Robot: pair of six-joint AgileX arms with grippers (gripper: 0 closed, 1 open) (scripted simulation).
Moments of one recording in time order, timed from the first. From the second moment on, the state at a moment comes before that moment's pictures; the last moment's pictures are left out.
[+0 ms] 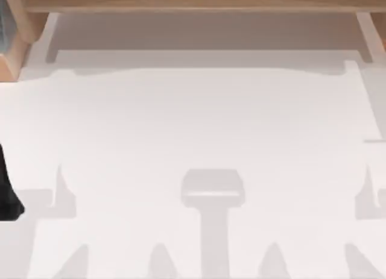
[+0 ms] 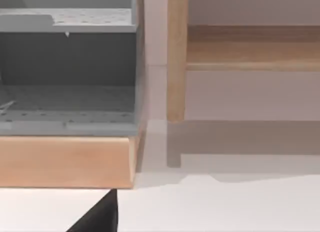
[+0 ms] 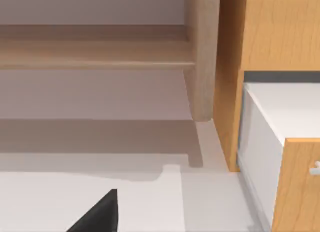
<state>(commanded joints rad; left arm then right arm) 0.00 0.00 0.00 0.00 0.00 0.00 0.00 0.00 0.00 0.00 0.00 0.00</state>
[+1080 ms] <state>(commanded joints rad) 0.00 0.00 0.00 0.00 0.00 0.00 -0.37 0.82 0.30 0.52 -0.37 0.02</state>
